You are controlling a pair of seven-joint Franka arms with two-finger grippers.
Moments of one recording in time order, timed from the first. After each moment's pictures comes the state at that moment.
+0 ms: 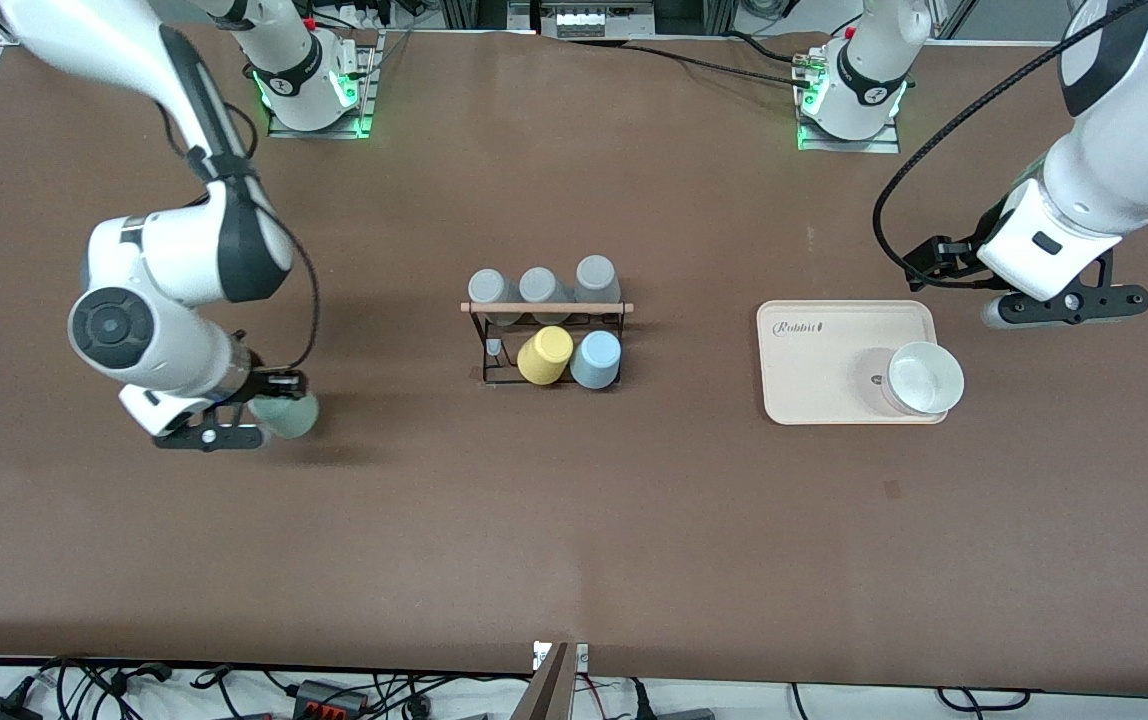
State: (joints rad) left arm 0.06 0.11 -0.26 -1.57 0.04 1.57 -0.29; right arm 0.27 0.46 -0.03 -1.59 -0.02 1.94 0.25
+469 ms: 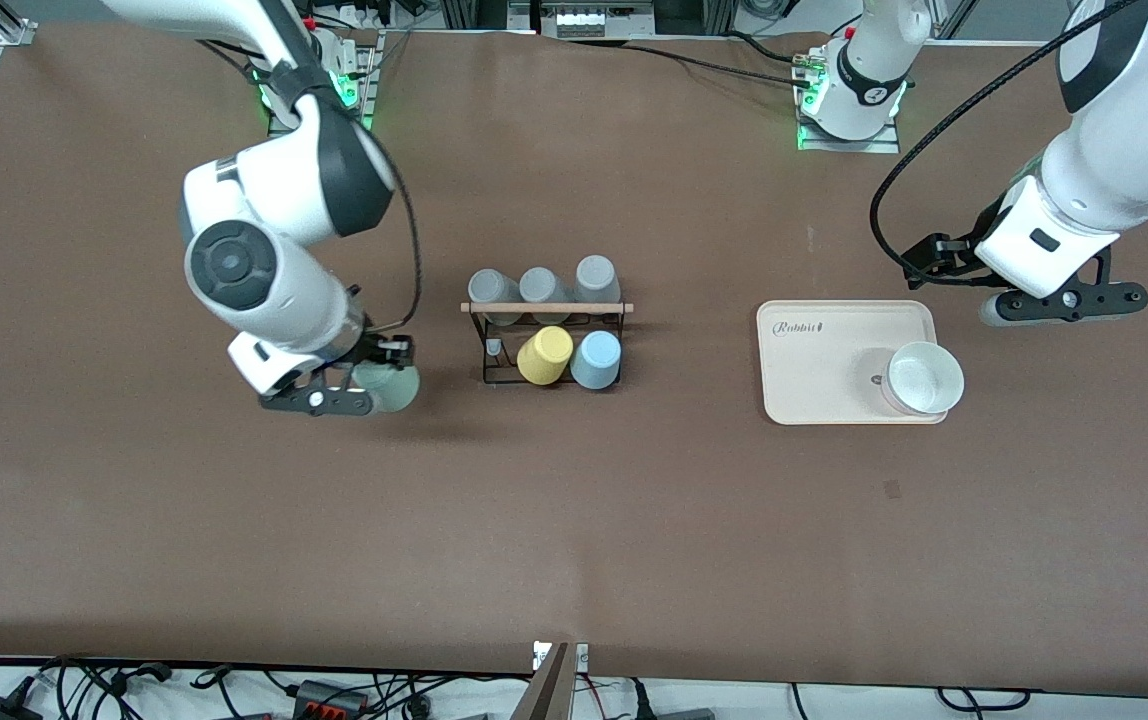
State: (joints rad) left arm 0.06 0.11 -0.26 -1.57 0.04 1.57 -0.29; right arm 0.47 0.46 -0.03 -1.45 0.04 1.84 0.51
